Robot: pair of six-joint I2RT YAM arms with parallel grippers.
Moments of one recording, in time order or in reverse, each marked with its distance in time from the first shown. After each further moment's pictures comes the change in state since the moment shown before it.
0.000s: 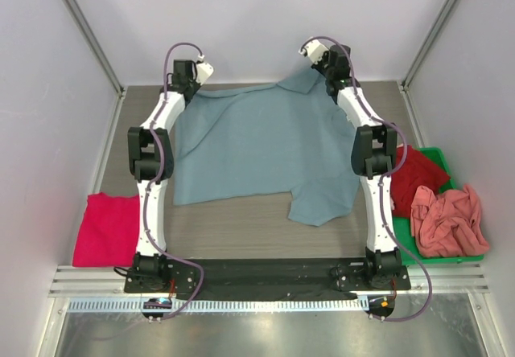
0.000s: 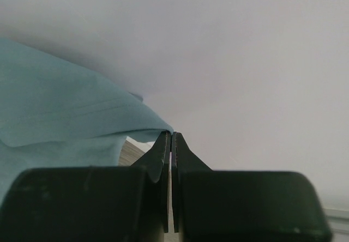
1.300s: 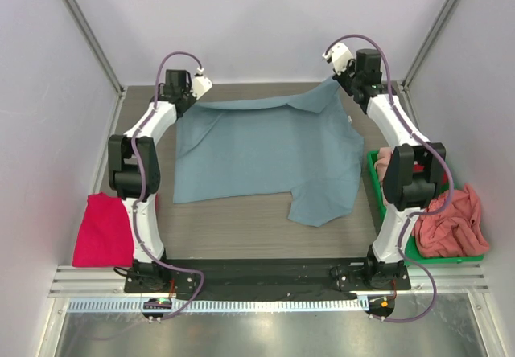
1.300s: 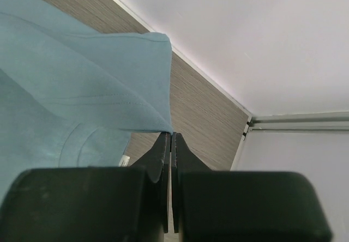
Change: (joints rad) left arm -0.006 -0.354 -0.454 0.039 0.039 0.092; right arm -0.059 -0.610 -0.612 -0.225 -0.071 0.157
